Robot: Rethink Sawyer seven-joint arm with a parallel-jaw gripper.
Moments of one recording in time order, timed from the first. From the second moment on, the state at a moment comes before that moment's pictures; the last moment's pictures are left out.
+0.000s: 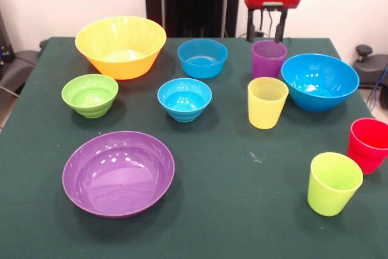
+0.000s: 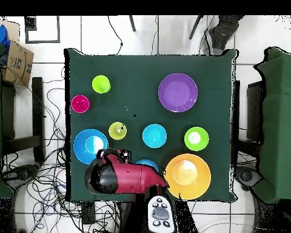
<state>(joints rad) -0.10 -0.81 0.02 2.13 0.01 0.12 1.71</state>
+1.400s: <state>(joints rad) -0.05 -0.86 0.00 2.13 0.01 0.12 1.72</state>
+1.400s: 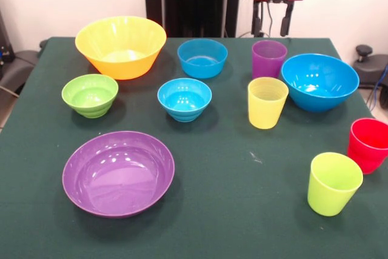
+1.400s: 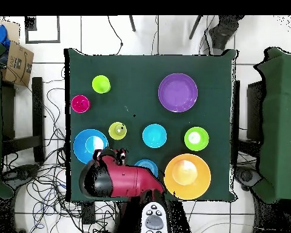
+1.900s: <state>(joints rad) 0.00 -0.86 -0.04 2.13 0.01 0.12 1.75</state>
